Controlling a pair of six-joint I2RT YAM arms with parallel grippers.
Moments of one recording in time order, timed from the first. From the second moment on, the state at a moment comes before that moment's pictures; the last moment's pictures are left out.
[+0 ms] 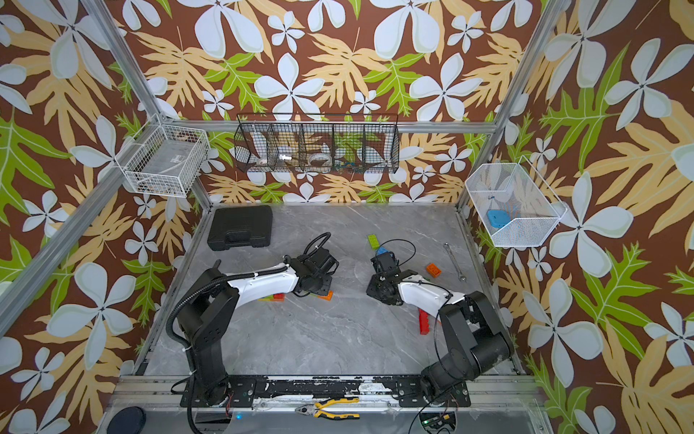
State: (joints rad) left arm -0.76 1.88 1.21 -0.49 -0.20 -0.46; right arm 0.42 1.54 0.81 -0.40 -0.01 0.81
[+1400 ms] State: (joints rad) left arm -0.76 1.81 1.09 -0.44 -0.21 -0.47; right arm 0.46 1.58 0.86 -0.41 -0.01 0.81
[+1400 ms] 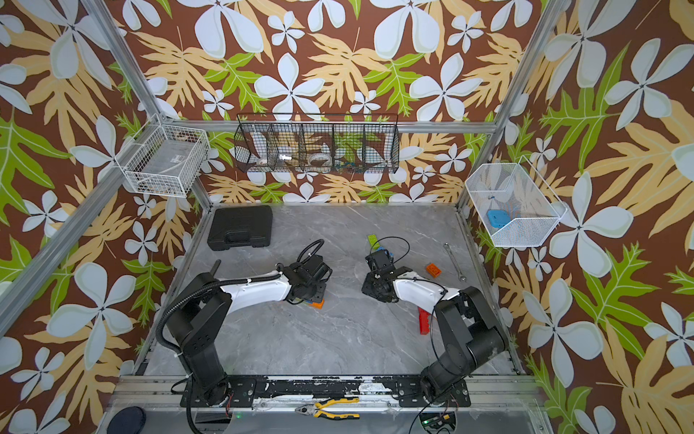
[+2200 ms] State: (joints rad) left arm -0.71 1.52 1.07 -0.52 -0.21 -0.52; right arm 0.58 1.61 0.99 -0.39 -0.08 0.70
